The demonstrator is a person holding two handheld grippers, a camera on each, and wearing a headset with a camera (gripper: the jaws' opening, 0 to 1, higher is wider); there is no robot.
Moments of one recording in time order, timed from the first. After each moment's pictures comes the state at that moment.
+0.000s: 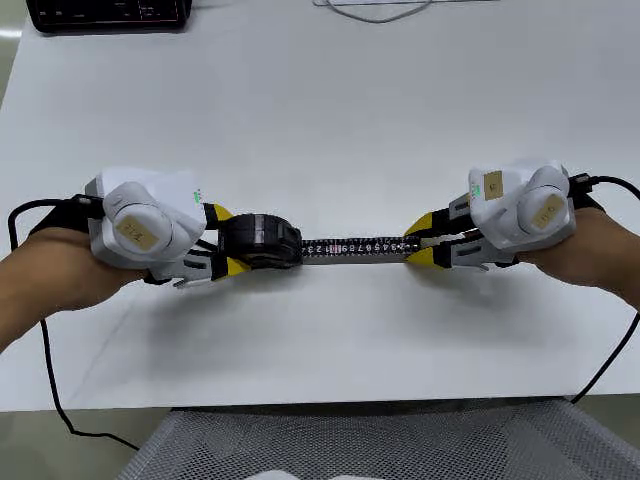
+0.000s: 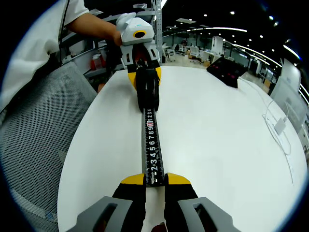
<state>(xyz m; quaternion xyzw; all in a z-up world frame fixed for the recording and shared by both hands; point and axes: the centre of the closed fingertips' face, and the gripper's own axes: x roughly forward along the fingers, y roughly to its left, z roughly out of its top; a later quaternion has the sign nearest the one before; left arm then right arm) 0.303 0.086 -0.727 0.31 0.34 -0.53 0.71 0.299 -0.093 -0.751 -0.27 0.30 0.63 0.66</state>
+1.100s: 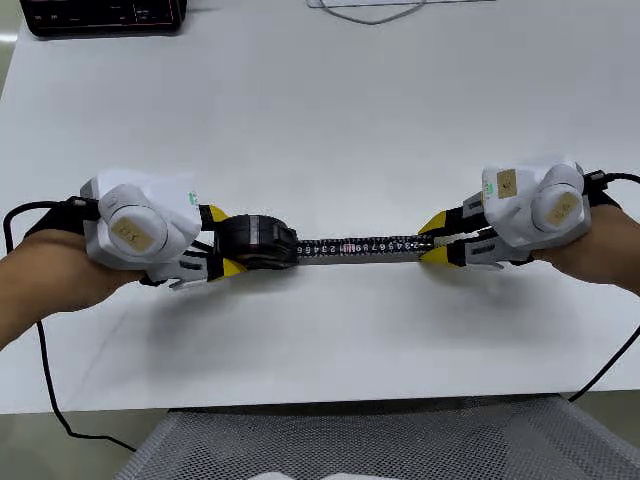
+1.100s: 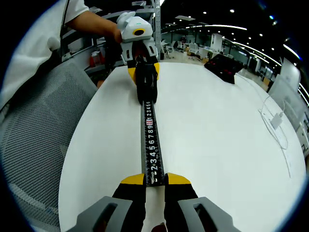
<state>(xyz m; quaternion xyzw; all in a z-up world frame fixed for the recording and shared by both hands) 0.303 0.087 -0.727 0.31 0.34 -0.53 0.71 0.299 -0.116 -0.748 -0.28 0.31 0.63 0.66</state>
